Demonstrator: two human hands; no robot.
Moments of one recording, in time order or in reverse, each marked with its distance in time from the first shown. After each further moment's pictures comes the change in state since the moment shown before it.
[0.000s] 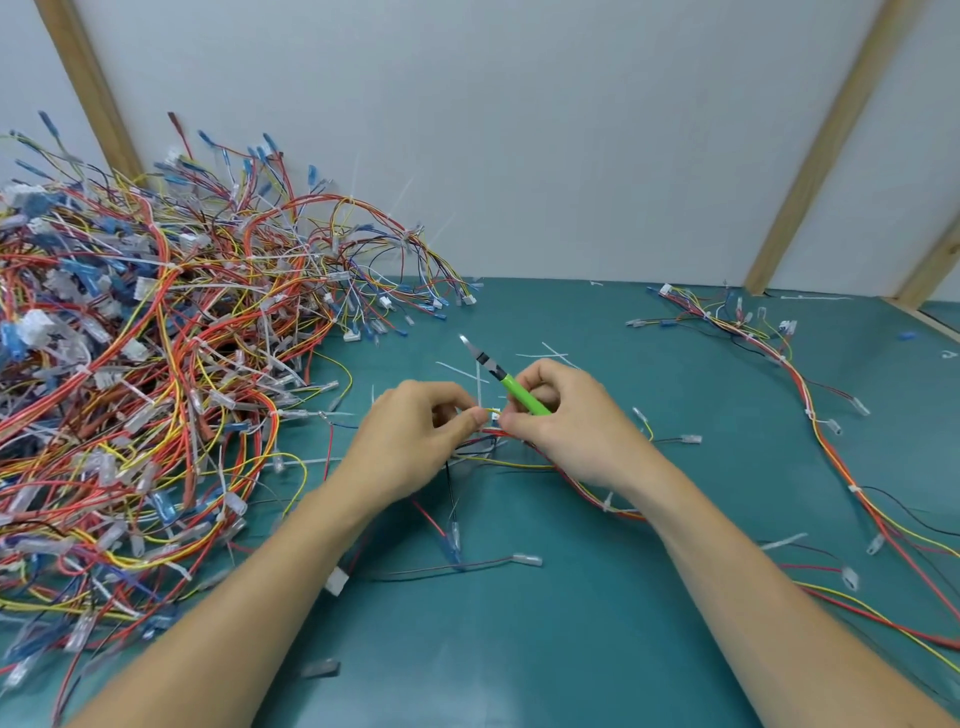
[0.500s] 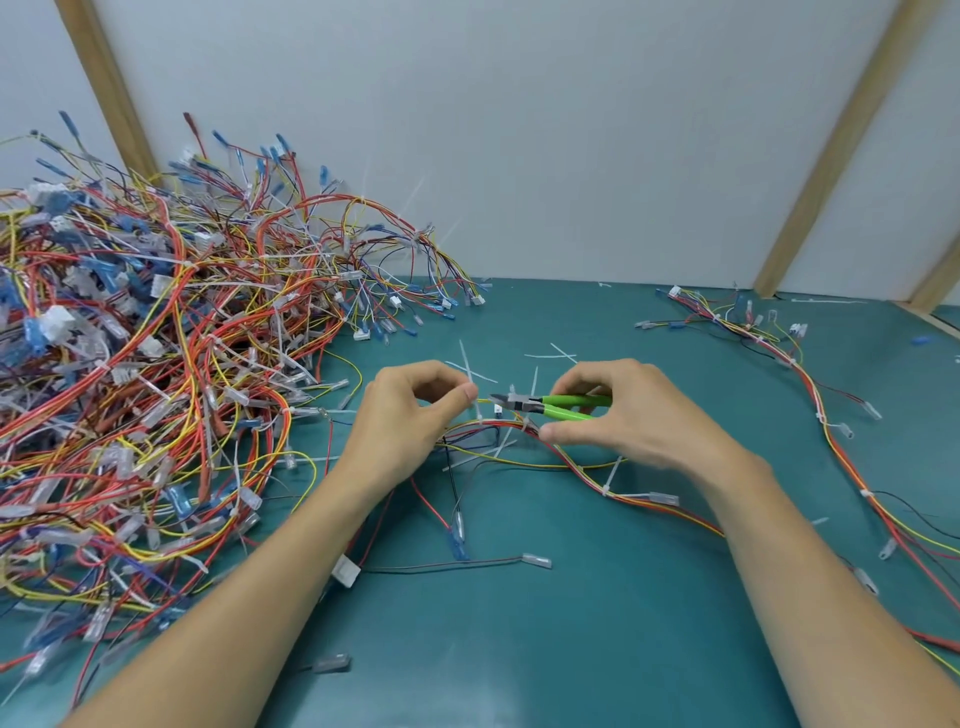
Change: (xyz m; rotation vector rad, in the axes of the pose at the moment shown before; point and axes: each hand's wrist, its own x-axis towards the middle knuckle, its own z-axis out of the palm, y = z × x) left_hand 0.002 -0.004 -0.007 -0.270 0.162 -0.078; right_hand 0.001 0.008 -0.047 -0.354 -0.061 -0.041
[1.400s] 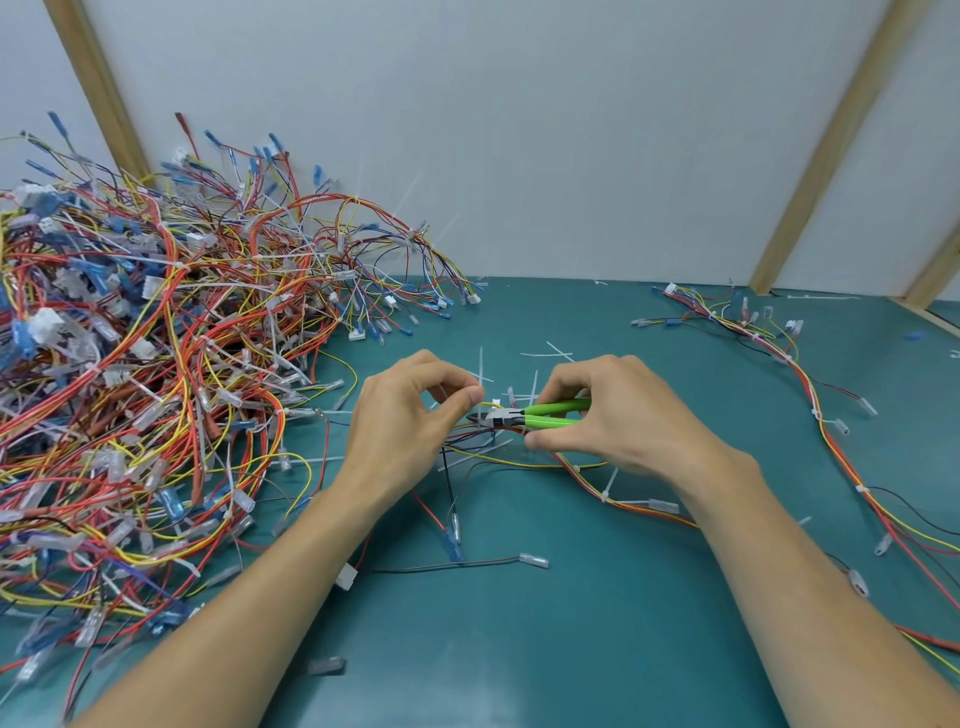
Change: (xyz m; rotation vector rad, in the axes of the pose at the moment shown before) left_hand -0.006 0.006 0.004 0.163 0.093 0.228; right_hand 0.006 0.000 0.011 -0.136 0.074 -0.096
